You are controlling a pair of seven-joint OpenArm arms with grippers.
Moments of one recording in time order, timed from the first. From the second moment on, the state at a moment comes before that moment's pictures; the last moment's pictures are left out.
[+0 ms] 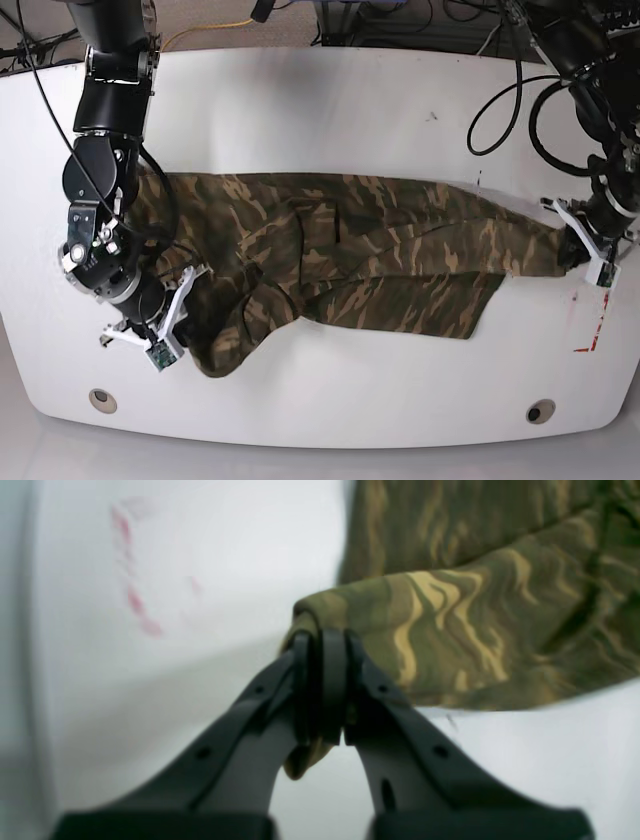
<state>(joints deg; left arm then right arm) -7.9 -18.2 -32.1 105.2 -26.6 -43.0 66.1 22.1 17.5 5.0 94.4 17.0 38.7 -54.1</state>
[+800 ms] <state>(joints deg) -46.7 -22.1 -32.1 95.7 -26.1 -39.3 73.5 56.0 22.4 -9.4 77.8 17.2 41.4 -54.1</state>
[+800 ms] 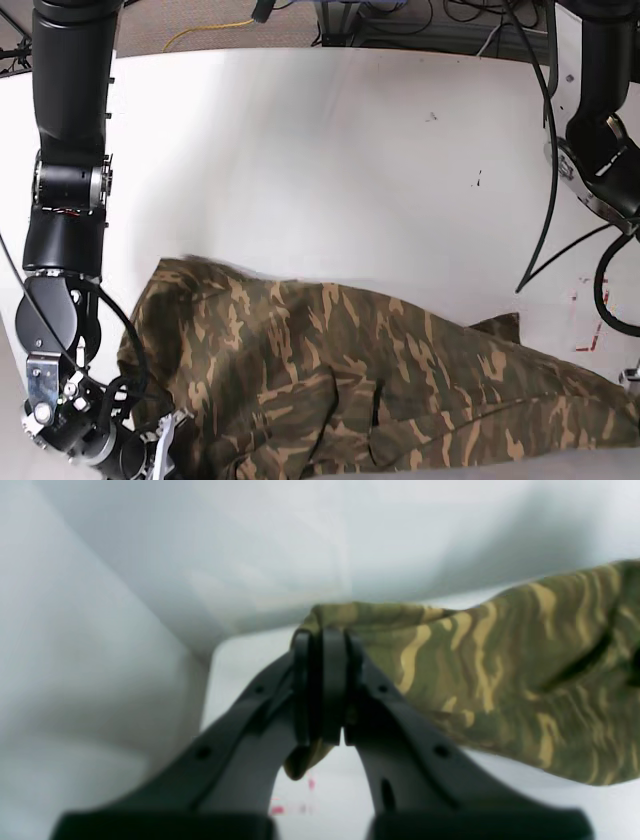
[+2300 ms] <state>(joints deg) -4.4 -23.4 -44.0 109.5 -44.5 -39.5 79.2 10.0 16.7 20.6 107.8 17.8 41.3 -64.1</state>
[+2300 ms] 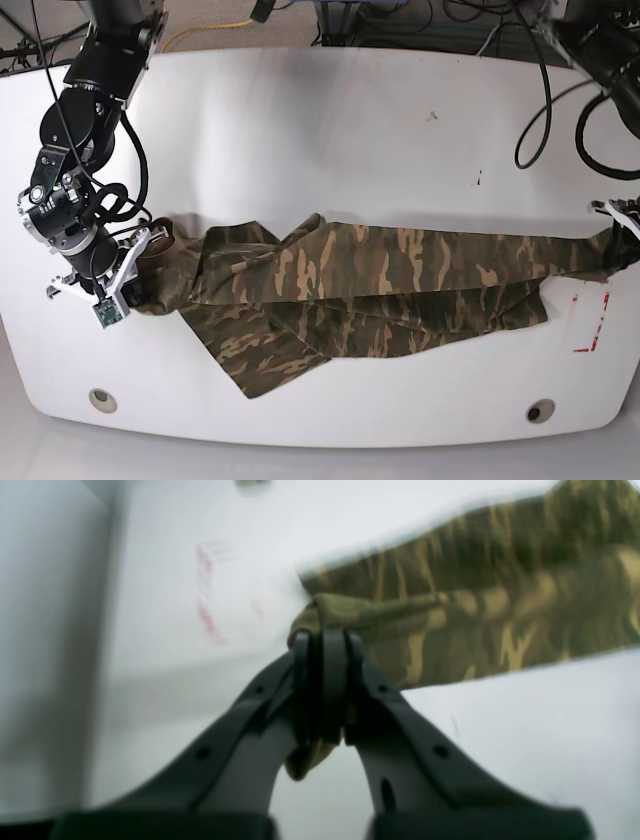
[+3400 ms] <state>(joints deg) 35.0 -21.0 -57.5 110.5 -50.7 -43.0 73.0 -15.7 5.1 33.4 110.4 18.7 41.6 -63.6</state>
